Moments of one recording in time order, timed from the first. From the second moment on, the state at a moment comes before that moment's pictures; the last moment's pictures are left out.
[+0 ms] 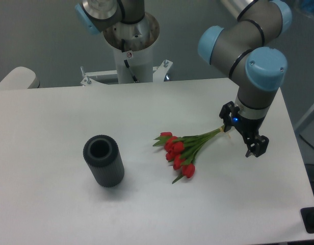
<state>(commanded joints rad) 2.68 -1.99 -1.41 -1.21 1.55 1.71</state>
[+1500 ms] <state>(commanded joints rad) 2.73 -1.96 -1.68 -0.98 1.55 1.58</state>
